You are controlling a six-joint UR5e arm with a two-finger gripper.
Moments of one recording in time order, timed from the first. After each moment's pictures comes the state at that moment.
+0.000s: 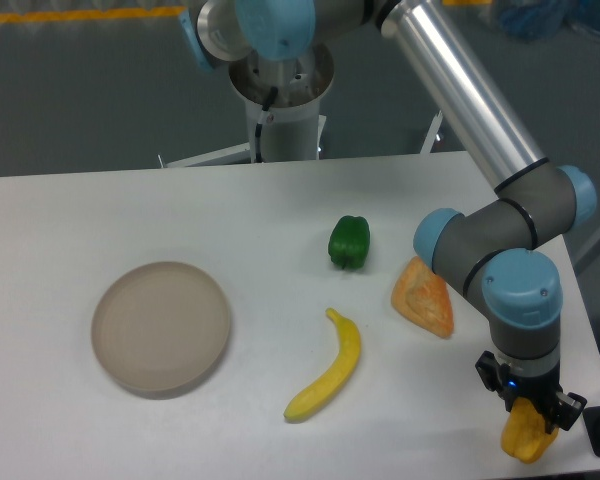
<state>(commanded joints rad) 2.30 -2.36 -1.01 -0.95 1.71 1.24</state>
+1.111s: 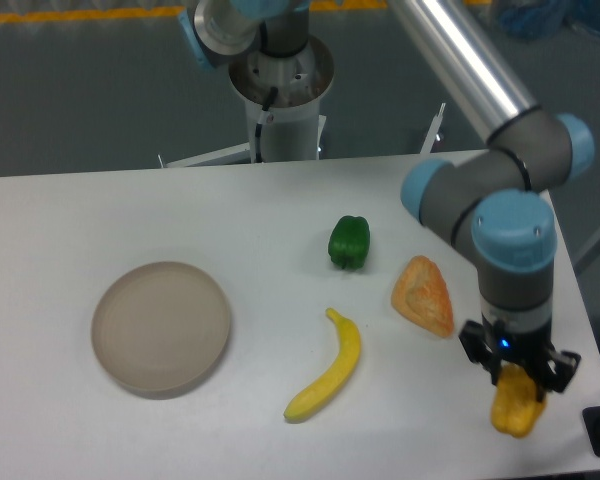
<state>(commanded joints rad) 2.26 -2.10 -1.17 -1.13 1.60 0.99</state>
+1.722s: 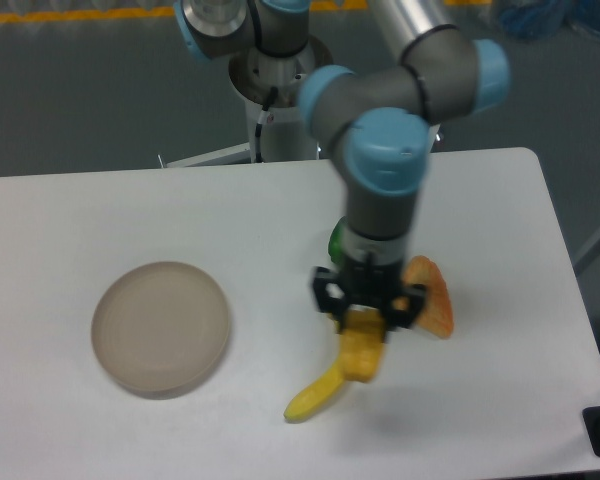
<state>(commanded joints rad) 1.99 -1.86 -1.48 -1.18 1.49 0.43</state>
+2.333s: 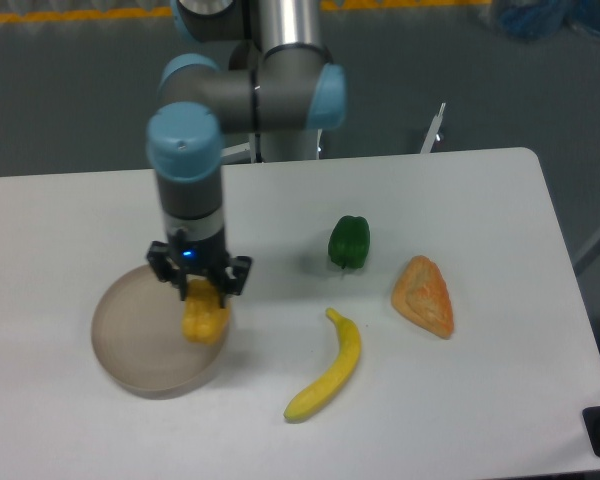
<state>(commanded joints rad) 1.73 -1.91 -1.63 -1.03 1.59 0.18</state>
